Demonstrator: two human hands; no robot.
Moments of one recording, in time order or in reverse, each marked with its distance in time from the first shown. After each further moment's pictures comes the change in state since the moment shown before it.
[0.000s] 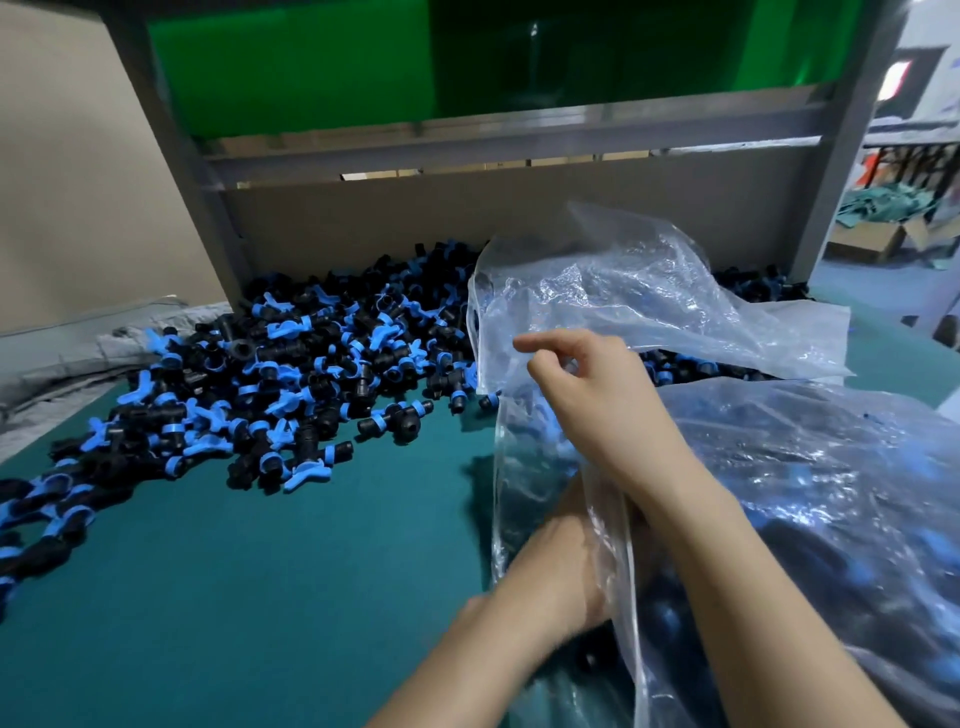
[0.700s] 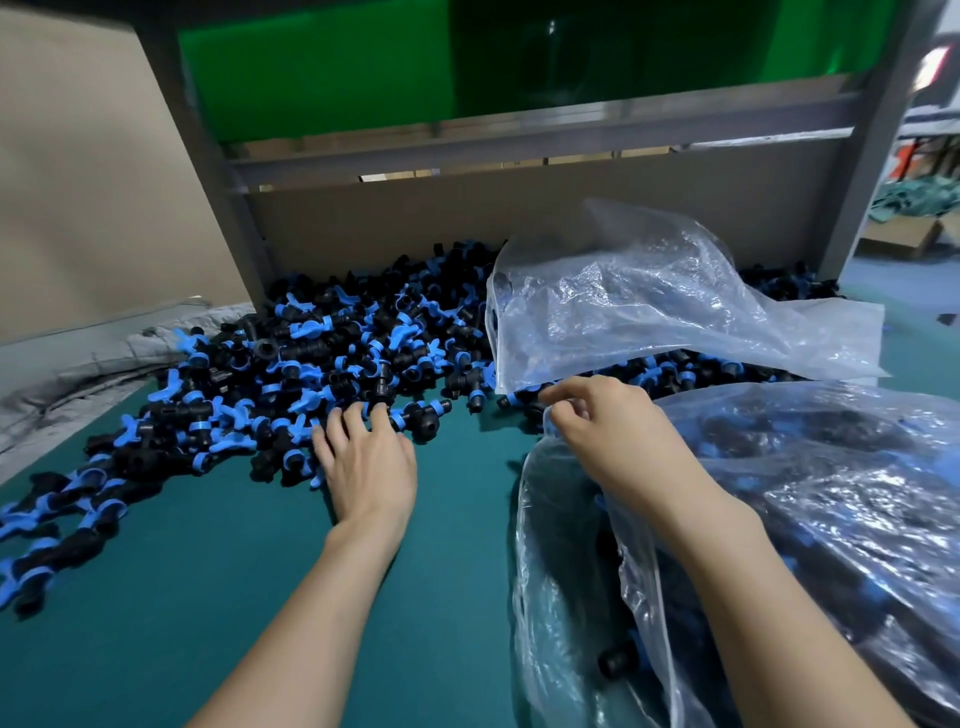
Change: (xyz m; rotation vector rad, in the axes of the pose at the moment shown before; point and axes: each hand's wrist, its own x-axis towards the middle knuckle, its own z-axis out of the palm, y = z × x) left_hand -0.006 -0.127 -0.105 0.771 0.697 -0.660; right_hand -0.007 0.022 0.010 -0.302 -0.206 0.129
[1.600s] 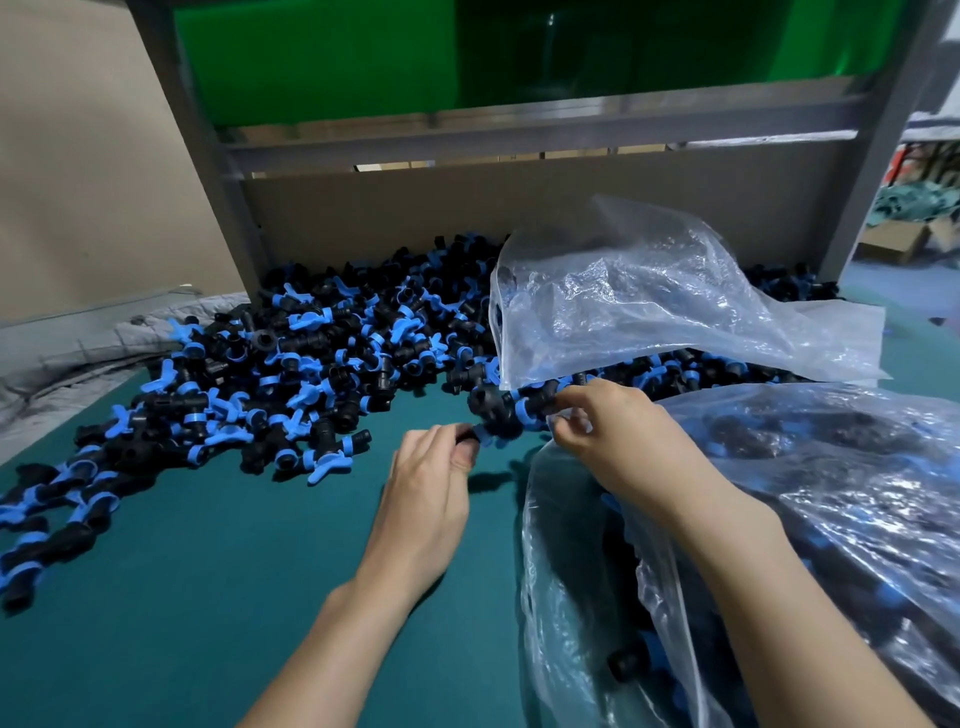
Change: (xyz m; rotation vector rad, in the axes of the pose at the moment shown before) left_hand -0.049 0.014 -0.019 -0.666 -0.090 0.392; right_hand 0.001 0.003 0.002 -0.207 -0.060 -0.118
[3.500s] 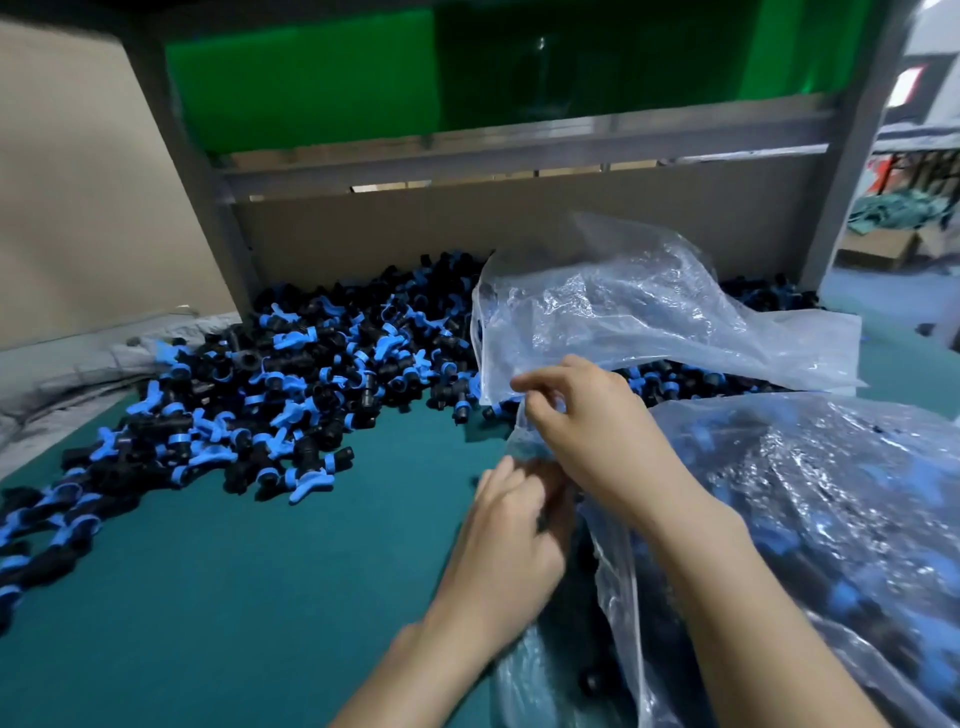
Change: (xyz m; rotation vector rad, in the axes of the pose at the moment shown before) left_hand -0.014 0.079 0.034 -0.145 -0.085 0.202; right_hand -0.001 -0.013 -0.016 0.195 0.151 -0.024
